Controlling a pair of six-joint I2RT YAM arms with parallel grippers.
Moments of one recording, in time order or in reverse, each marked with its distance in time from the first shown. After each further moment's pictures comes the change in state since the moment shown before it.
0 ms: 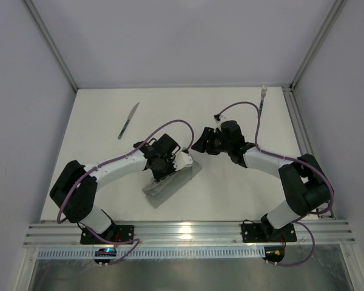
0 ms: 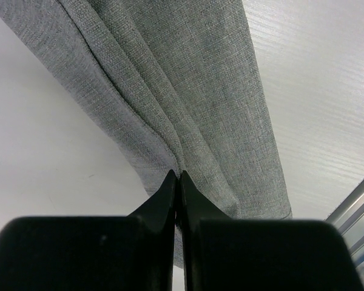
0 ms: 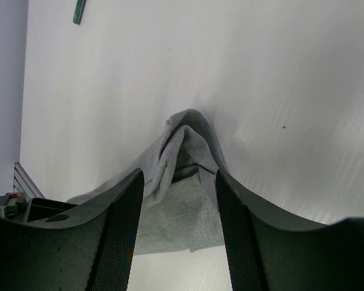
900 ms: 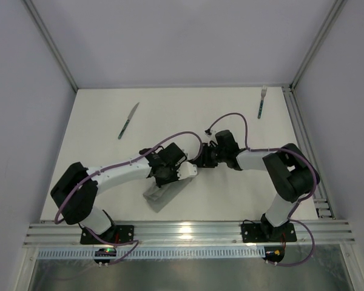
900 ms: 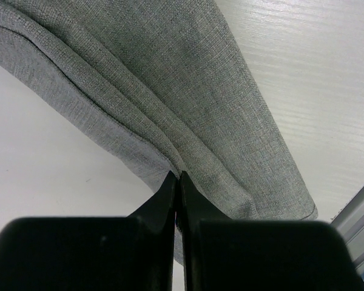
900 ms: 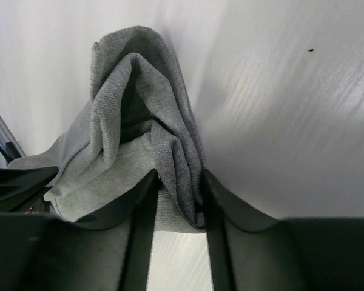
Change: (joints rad) left arm -0.111 -0.010 -0.029 0.005 -0.093 0.045; right arm 0.011 0.155 -0.056 -0.003 -0.177 -0.119
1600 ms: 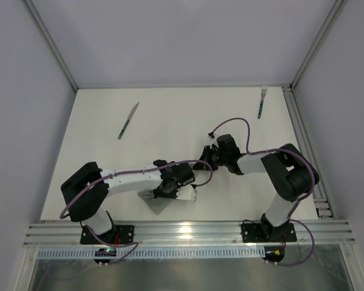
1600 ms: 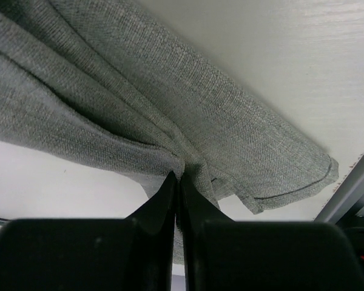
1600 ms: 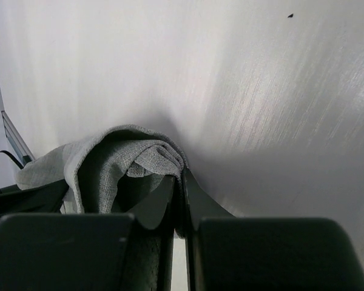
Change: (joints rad) left arm -0.187 0.051 -0.021 -0.156 -0.174 0.149; right arm 0.002 0.008 -0.079 0.115 0.028 0.114
